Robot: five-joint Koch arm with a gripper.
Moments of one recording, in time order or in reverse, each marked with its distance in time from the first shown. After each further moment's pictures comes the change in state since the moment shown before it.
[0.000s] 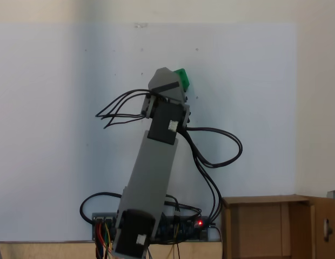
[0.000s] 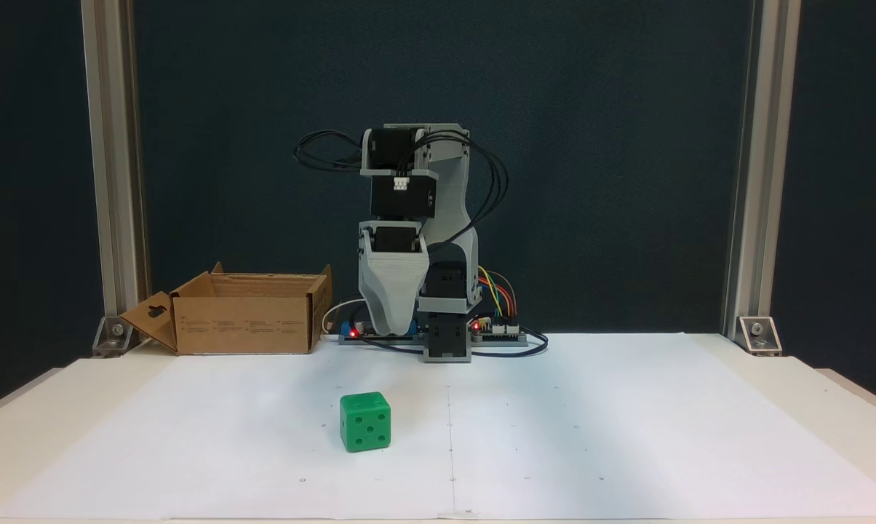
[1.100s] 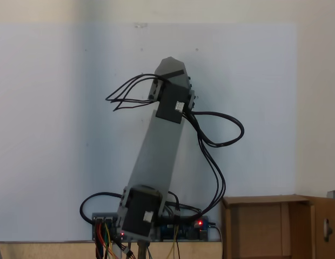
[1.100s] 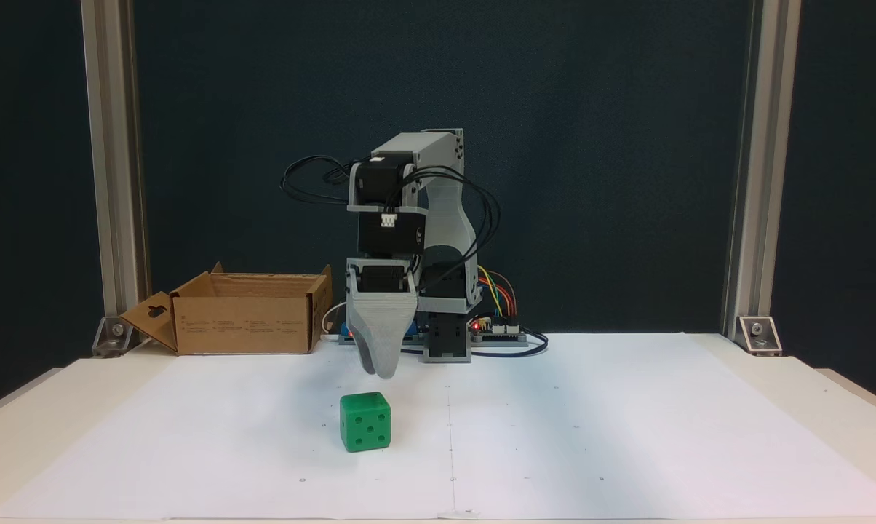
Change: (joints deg) arm 0.8 -9.9 0.0 -8.9 0.0
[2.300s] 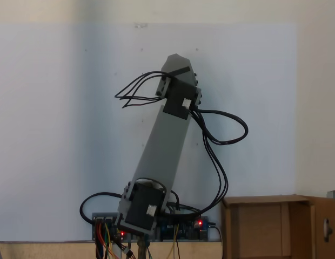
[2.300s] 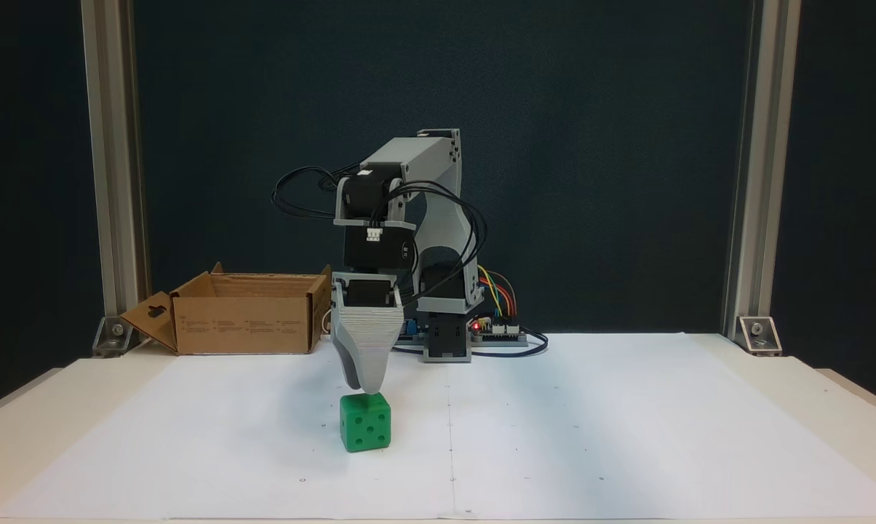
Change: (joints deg) arm 2.7 -2.2 0.0 -4.3 -5.1
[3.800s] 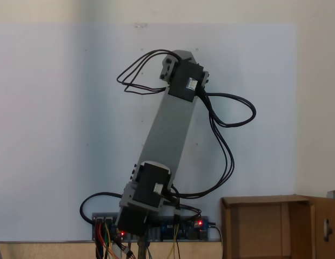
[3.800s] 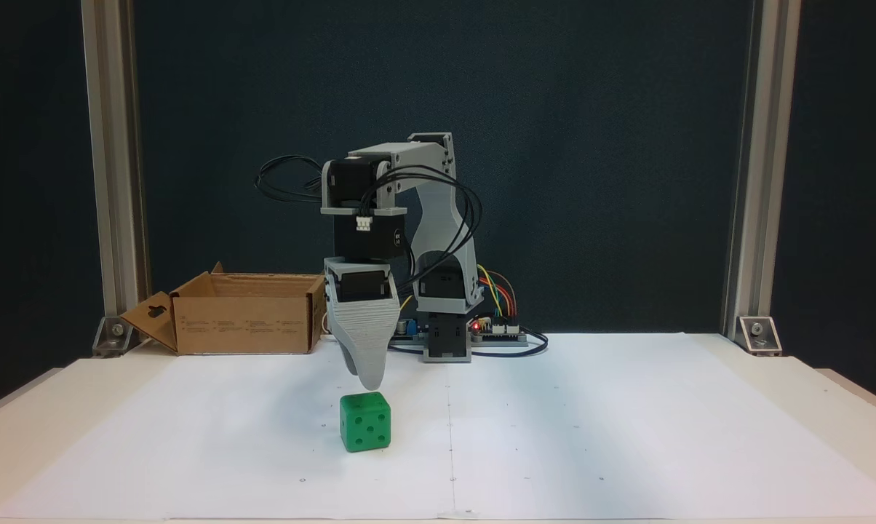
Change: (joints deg) arm -0.7 -9.0 -19.0 20.2 0.0
